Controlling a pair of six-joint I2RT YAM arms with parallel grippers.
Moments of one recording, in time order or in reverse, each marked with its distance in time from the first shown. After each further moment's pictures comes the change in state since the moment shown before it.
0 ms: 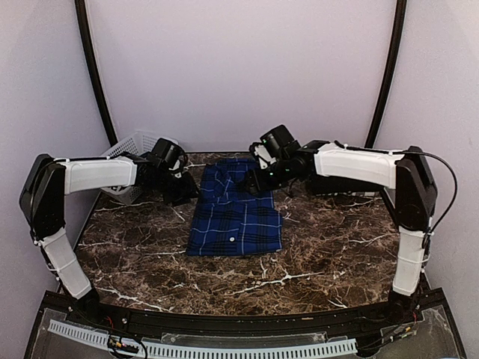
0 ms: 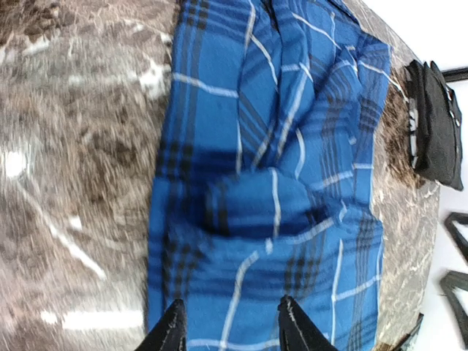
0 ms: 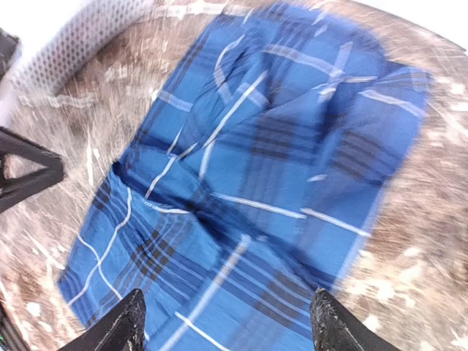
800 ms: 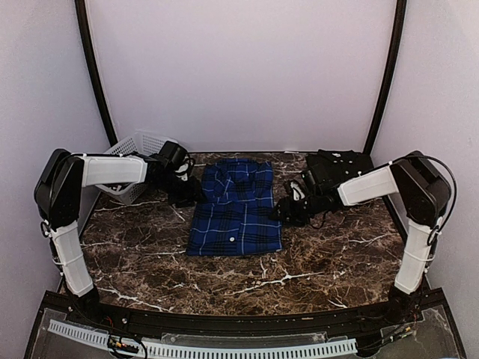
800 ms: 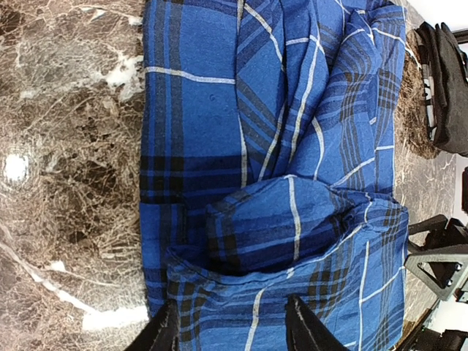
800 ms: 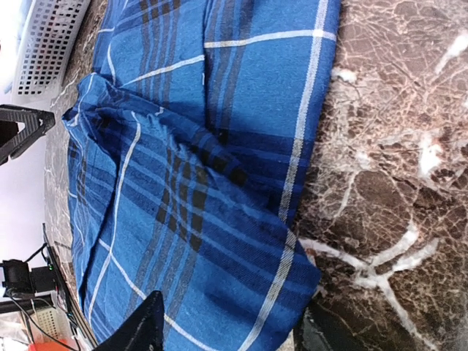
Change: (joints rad) left arm 0.038 0.151 0.095 -0.021 0.084 0.142; right arm -0.227 -0.104 -0.604 0.470 -0.464 0.261
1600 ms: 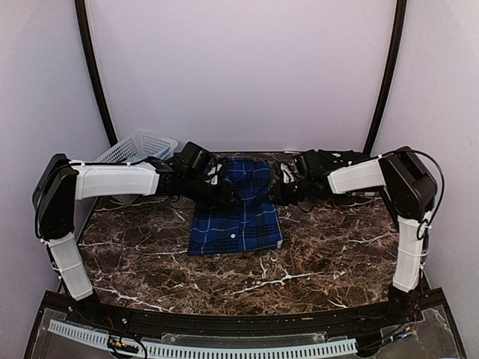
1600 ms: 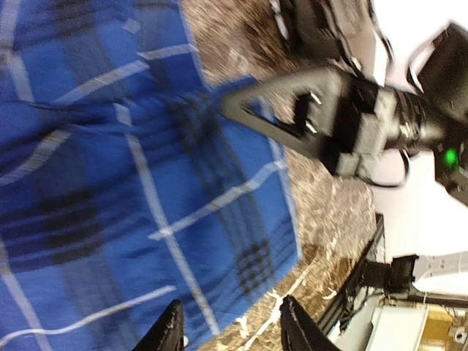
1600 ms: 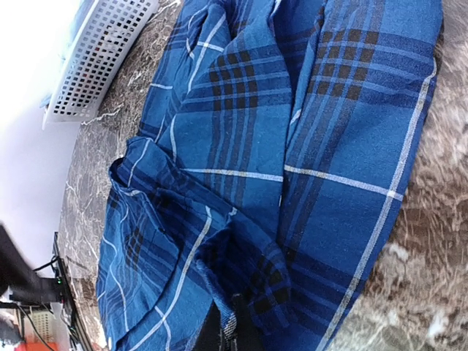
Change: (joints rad) left arm -0.219 -0.081 -0.013 0.131 0.147 -0.090; right arm -0.011 0.122 0.210 0.056 -0.047 -0.054
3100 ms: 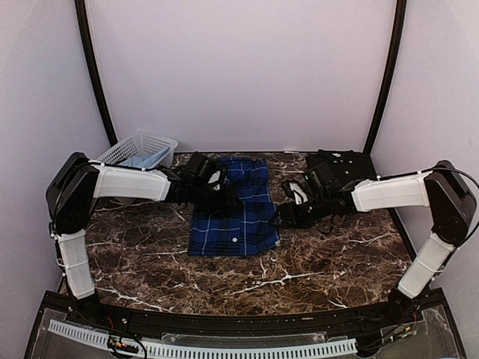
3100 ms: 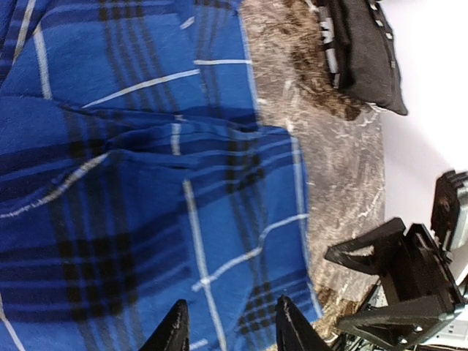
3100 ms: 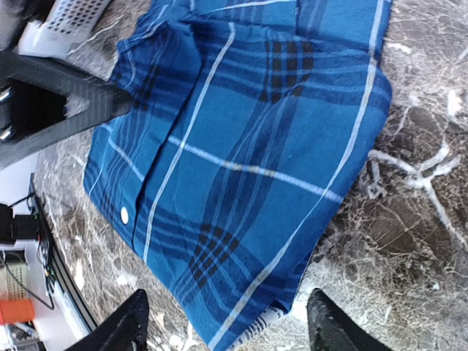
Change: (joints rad) left arm -0.024 0.117 -0.006 0.145 -0.074 -0.147; right arm 0.117 -0.348 -0.294 -0.183 0.132 -0.065
